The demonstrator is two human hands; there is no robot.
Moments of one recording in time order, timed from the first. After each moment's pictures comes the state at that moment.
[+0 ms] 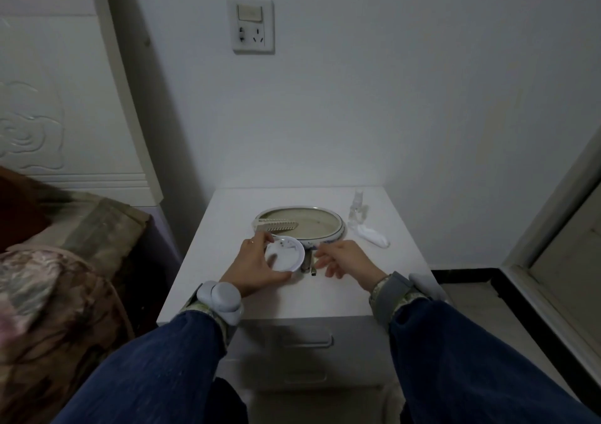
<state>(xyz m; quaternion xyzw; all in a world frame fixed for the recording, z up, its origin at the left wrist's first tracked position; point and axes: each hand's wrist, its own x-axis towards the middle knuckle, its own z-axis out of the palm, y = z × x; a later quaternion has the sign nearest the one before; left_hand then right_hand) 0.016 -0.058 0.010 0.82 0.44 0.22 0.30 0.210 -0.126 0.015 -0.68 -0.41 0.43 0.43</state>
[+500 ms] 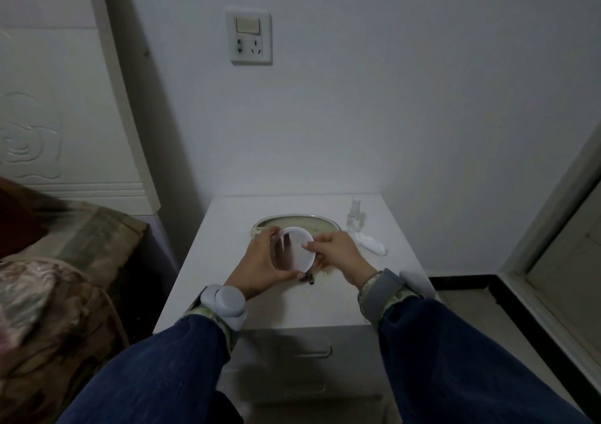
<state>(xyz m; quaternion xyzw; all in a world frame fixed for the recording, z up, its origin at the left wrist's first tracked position) 0.030 -0.061 0.021 0.83 0.38 0.27 0.32 0.198 -0.113 0.036 -0.63 -0.40 0.42 0.51</state>
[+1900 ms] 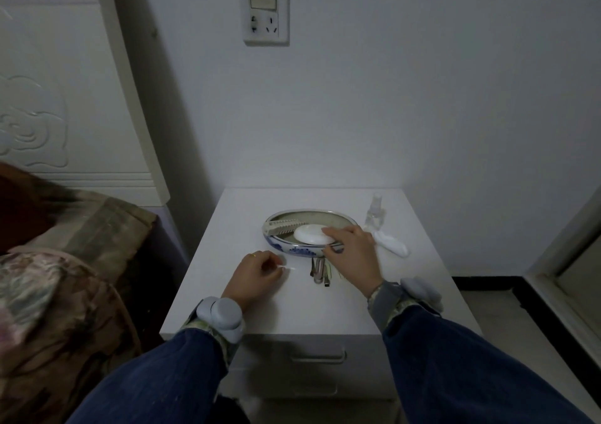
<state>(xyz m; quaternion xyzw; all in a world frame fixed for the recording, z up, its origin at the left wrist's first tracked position) 0.010 -0.043 -0.010 0.82 0.46 0.22 0.27 0.207 -0.095 -0.001 -0.73 -0.57 0.08 0.37</state>
